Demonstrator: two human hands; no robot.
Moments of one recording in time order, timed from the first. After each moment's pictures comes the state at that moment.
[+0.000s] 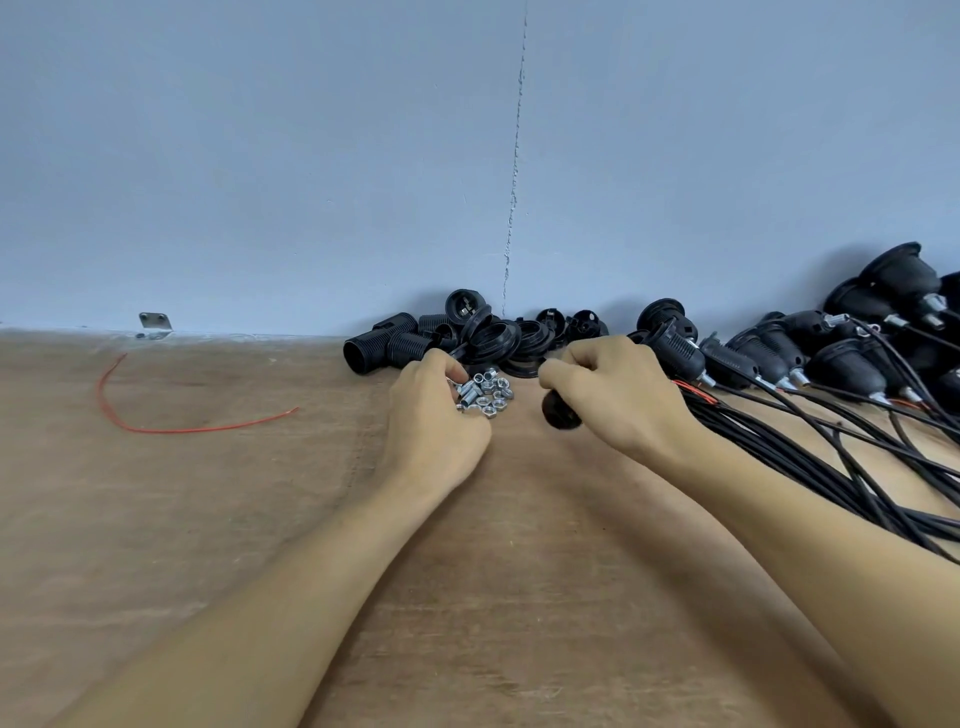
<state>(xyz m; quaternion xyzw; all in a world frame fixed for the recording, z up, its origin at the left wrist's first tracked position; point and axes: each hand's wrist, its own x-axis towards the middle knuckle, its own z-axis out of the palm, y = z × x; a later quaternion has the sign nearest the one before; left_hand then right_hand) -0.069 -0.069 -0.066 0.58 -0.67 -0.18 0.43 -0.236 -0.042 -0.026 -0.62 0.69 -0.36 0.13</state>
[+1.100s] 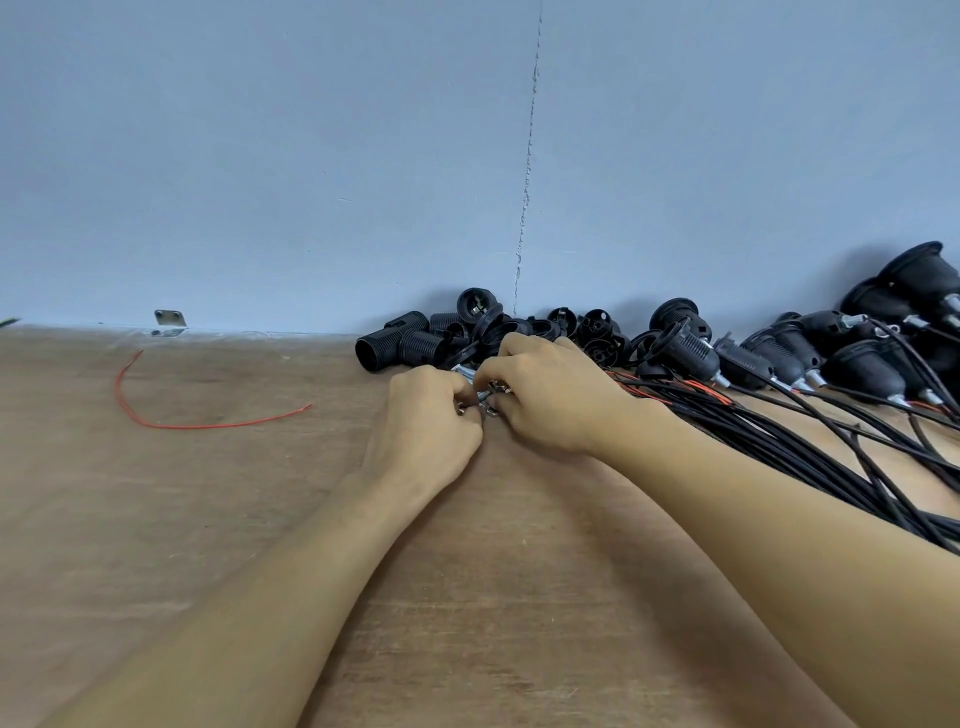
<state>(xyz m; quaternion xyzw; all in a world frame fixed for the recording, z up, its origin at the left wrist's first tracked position) -0.051 -0.078 -0.071 0.57 -0.72 -0.11 0.38 -0.203 -0.084 -0.039 -0.83 0.54 -0.11 -0.10</state>
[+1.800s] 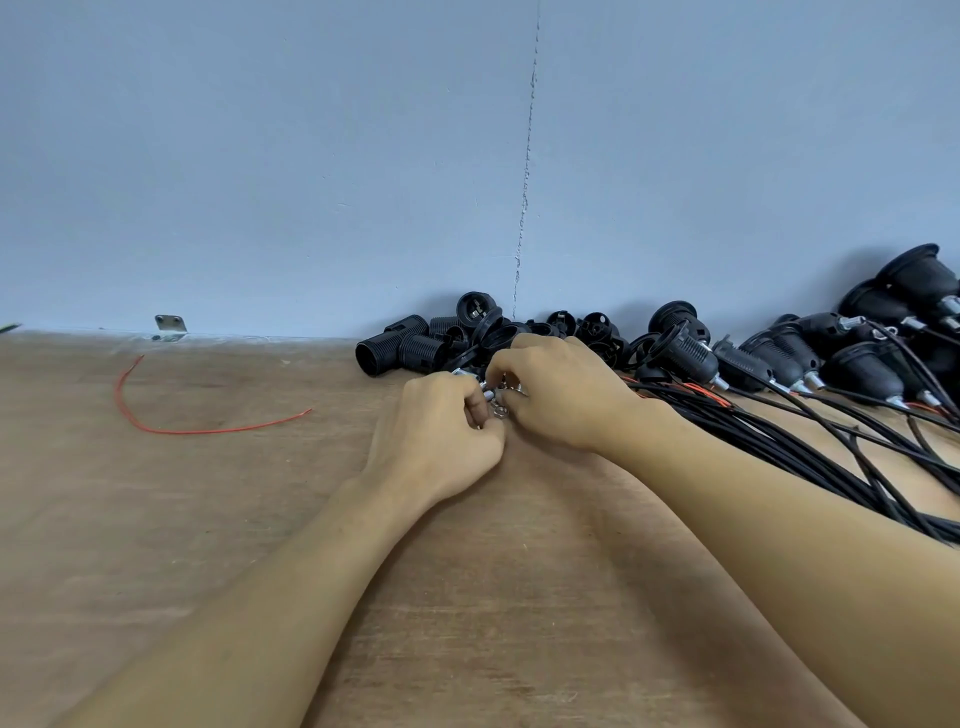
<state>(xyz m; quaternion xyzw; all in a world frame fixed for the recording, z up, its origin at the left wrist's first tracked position) -0.053 -0.073 -0.069 0.54 -0.75 -0.12 0.36 -0.210 -0.087 -0.036 -0.81 0.56 -0.13 -0.08</state>
